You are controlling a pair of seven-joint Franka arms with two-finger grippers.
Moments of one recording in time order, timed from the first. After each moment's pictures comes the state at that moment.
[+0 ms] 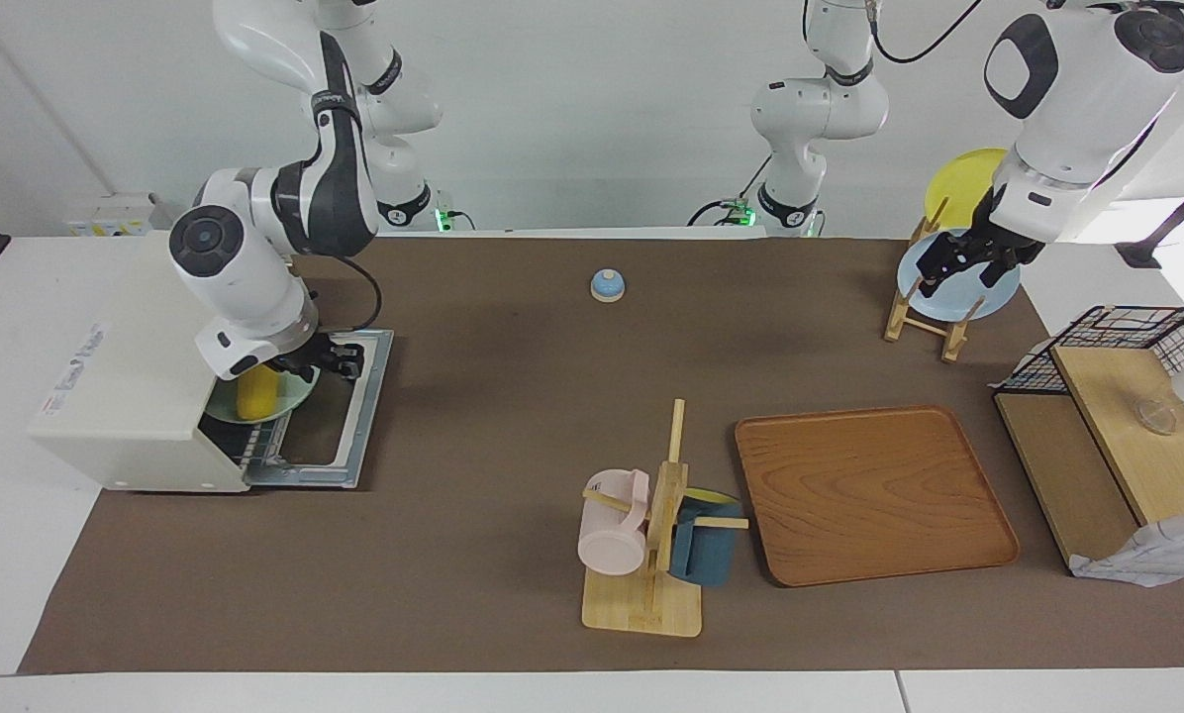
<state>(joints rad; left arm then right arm) -0.11 -0.16 0.06 -1.90 0.01 1.73 -0.12 0.06 0.15 -0.08 -1.93 -0.01 1.87 0.10</state>
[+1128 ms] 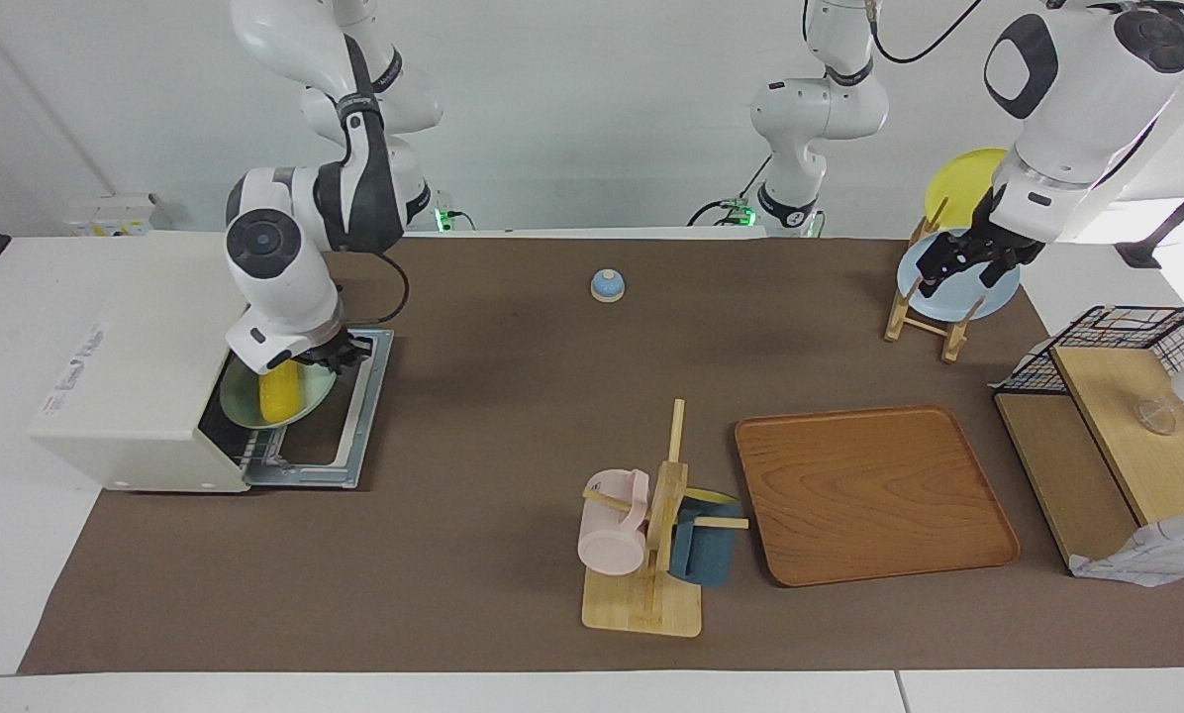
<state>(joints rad) -0.11 -0.16 0.06 -1.90 0.01 1.73 -0.12 0.25 0.15 -0.07 -1.83 -0.10 1.76 0.25</state>
